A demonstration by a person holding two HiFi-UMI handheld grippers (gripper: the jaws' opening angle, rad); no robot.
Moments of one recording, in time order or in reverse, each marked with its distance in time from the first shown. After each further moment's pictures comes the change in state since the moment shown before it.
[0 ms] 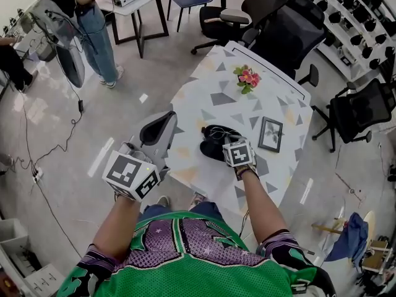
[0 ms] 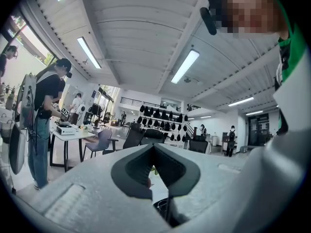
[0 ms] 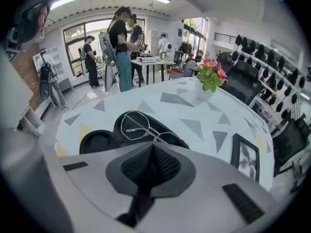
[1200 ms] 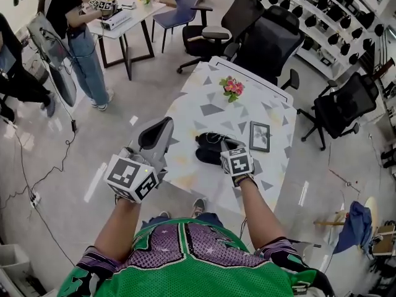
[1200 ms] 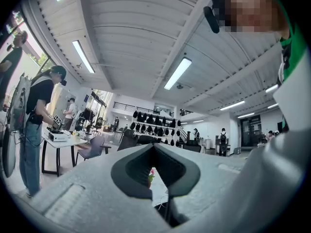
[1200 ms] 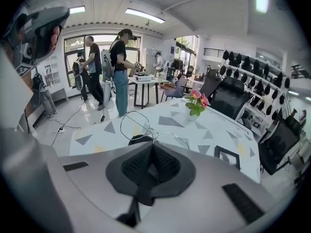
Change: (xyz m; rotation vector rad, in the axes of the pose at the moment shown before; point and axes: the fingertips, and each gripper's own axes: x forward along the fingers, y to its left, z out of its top) left arm -0.024 -0.013 0.034 0.026 -0.067 -0.085; right arm -0.083 0.015 0.039 0.042 -0.187 -0.077
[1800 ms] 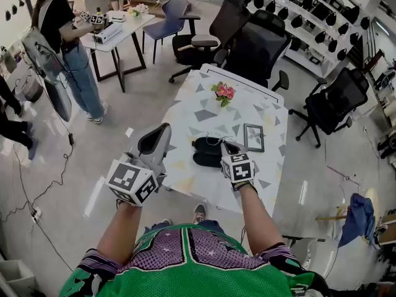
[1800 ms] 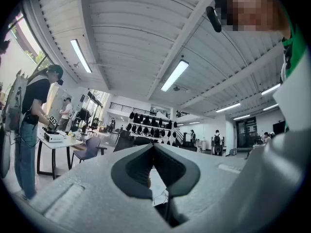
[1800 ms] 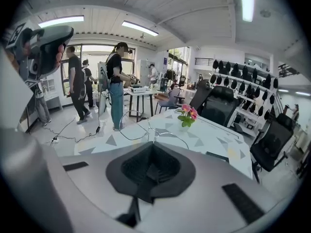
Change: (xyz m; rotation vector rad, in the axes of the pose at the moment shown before) left arm -0.007 -0.008 0.009 -0.004 -0.017 -0.051; right arm -0.049 0.000 0.025 0.049 -0.127 -0.071
